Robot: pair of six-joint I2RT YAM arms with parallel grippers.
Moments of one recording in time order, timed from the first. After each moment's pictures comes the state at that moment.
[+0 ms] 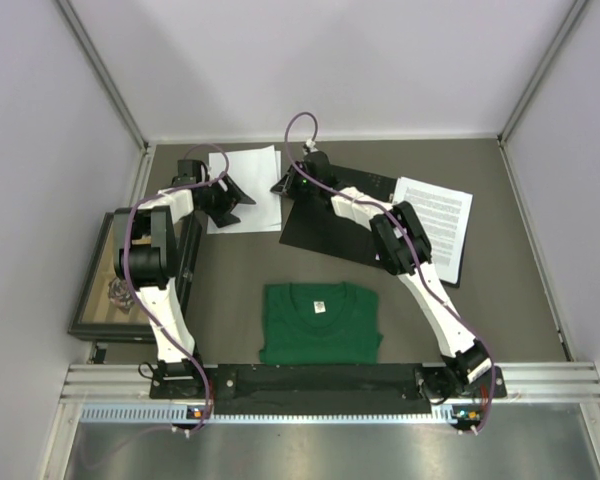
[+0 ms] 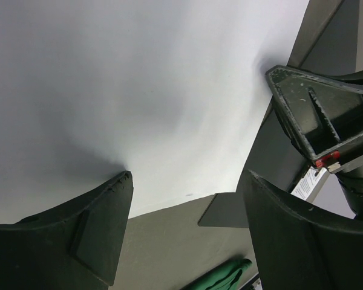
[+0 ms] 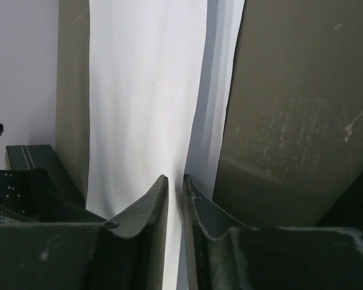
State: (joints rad) left arm 0.04 2.03 1.35 -0.26 0.52 -0.71; right arm 0.58 2.67 2.15 0.10 -0.29 0.88
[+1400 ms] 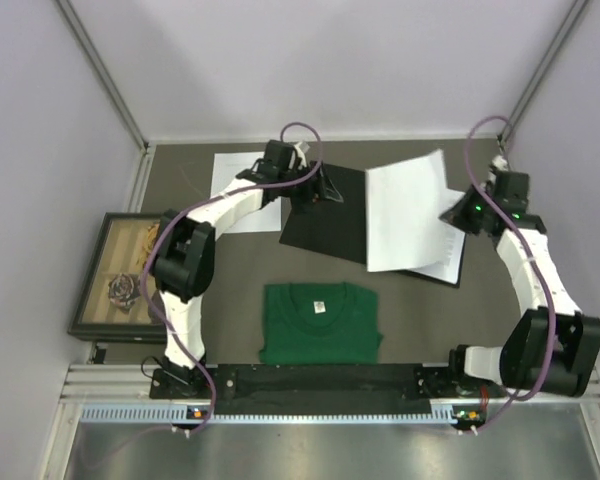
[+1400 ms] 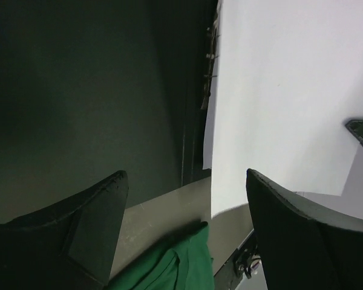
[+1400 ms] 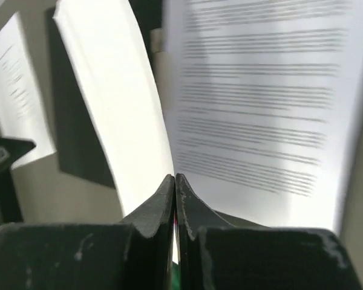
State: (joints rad) left arm -0.43 1.98 1.57 -0.27 0.51 -0.71; right arm -0.08 1.32 1.03 -0.42 -0.31 0.49
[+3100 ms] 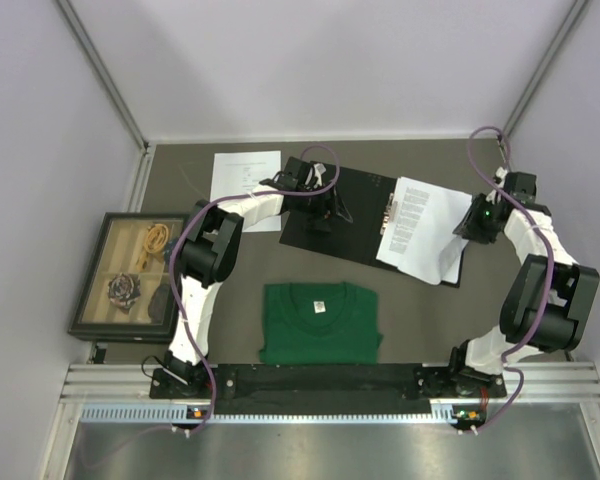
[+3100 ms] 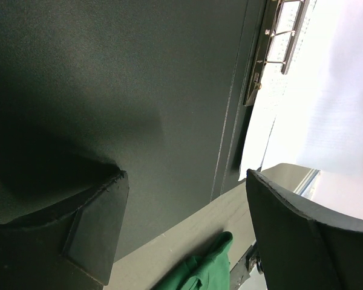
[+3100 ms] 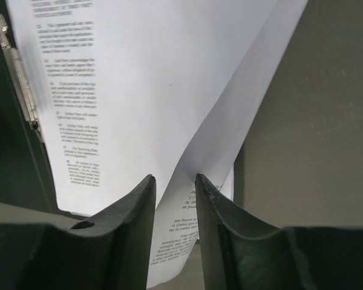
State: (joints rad) left arm -0.50 2.23 1.66 -0.27 0.56 -0.71; right arm -0.28 1.53 1.05 -0.52 -0.28 0.22
